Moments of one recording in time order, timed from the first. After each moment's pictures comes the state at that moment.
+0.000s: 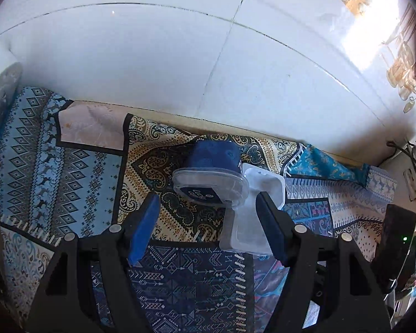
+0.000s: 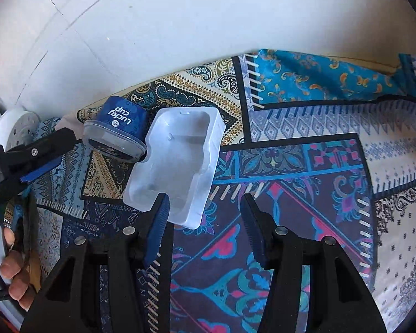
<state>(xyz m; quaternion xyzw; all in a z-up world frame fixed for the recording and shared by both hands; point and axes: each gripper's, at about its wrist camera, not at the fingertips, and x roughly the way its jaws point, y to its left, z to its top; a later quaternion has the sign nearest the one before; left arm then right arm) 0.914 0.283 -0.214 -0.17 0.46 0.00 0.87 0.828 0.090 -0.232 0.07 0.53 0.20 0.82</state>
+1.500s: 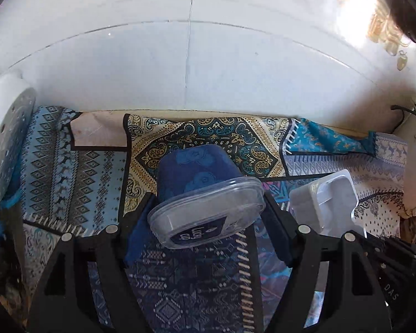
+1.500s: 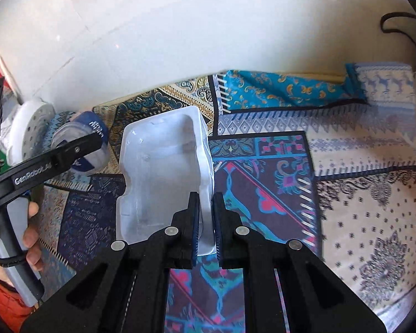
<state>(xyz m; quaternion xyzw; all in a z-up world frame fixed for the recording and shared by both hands) 0.886 0.208 -0.209 -0.08 0.45 0.04 0.89 0.765 0.025 -0.178 0.04 0.49 0.21 0.84</state>
